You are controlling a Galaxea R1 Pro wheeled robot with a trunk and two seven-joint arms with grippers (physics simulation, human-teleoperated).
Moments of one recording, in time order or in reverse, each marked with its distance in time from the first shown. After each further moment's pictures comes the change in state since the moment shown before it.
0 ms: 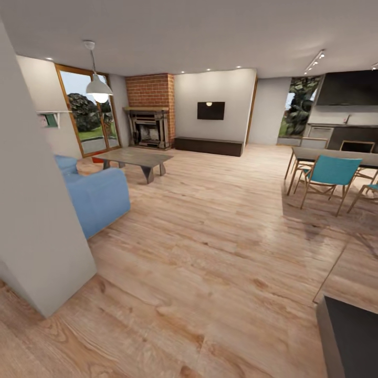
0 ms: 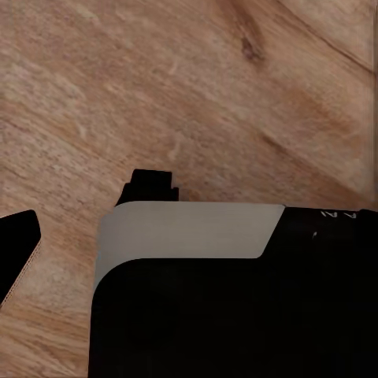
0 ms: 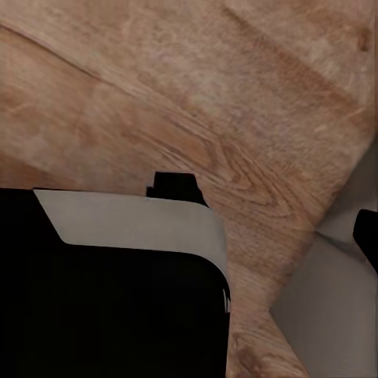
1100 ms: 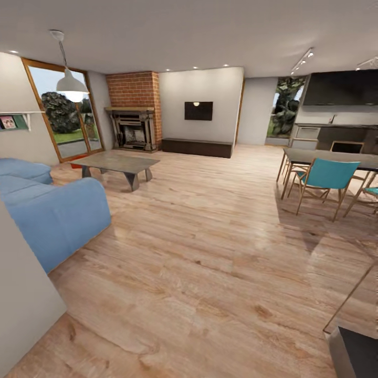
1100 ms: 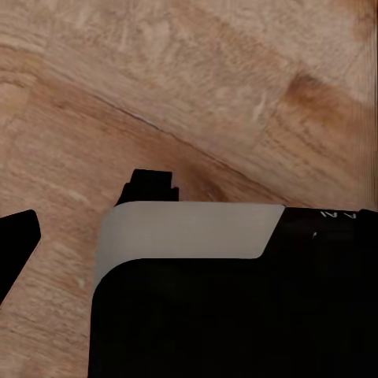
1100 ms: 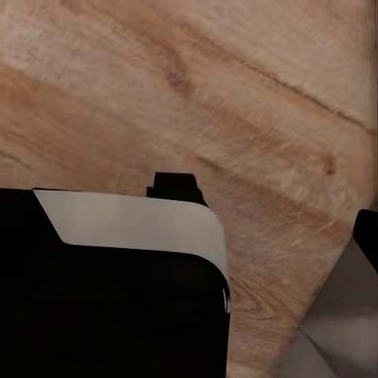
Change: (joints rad) left arm 0.000 0.000 0.000 0.000 0.001 0.000 0.000; right arm 0.000 0.000 0.000 0.000 0.000 0.000 0.000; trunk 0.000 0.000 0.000
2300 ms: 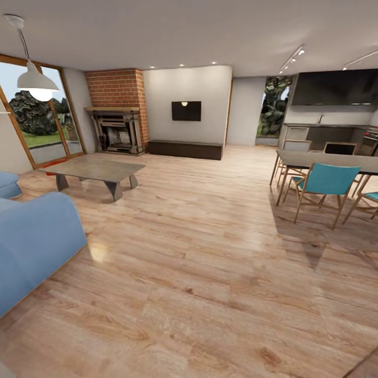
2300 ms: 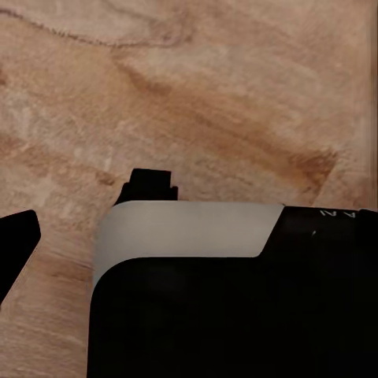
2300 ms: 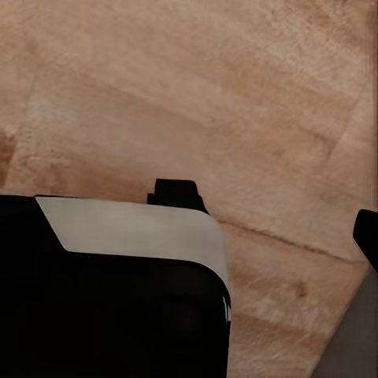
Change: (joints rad) left arm 0.001 -0.002 0.000 0.001 -0.001 -0.001 0.001; right arm -0.001 0.001 0.003 -0.002 0.003 -0.012 0.000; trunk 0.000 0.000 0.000
